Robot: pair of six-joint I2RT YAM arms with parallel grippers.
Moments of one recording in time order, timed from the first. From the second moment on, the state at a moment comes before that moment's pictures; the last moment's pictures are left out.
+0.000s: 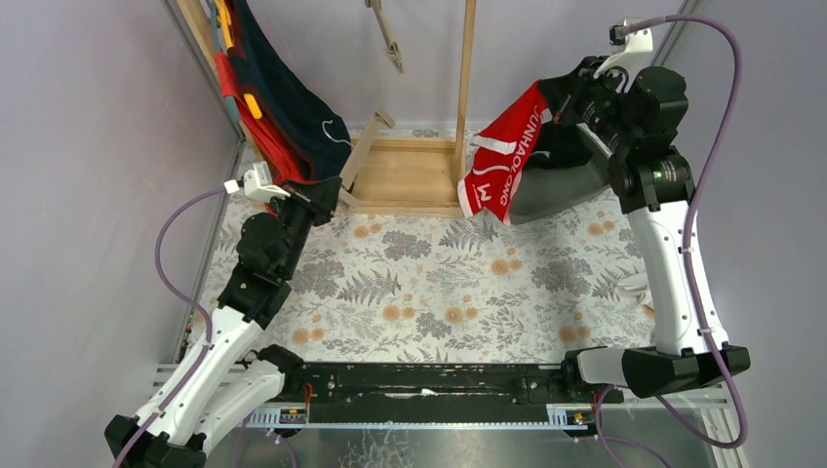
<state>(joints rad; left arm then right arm) -0.43 0.77 0.74 0.10 -0.22 -0.75 0.14 1.33 1.70 -0.36 -0.29 0.28</state>
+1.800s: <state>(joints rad) -0.46 0.82 0.39 0.49 -0.32 -1.00 0.60 2.08 1.77 -0.18 0.17 0.42</state>
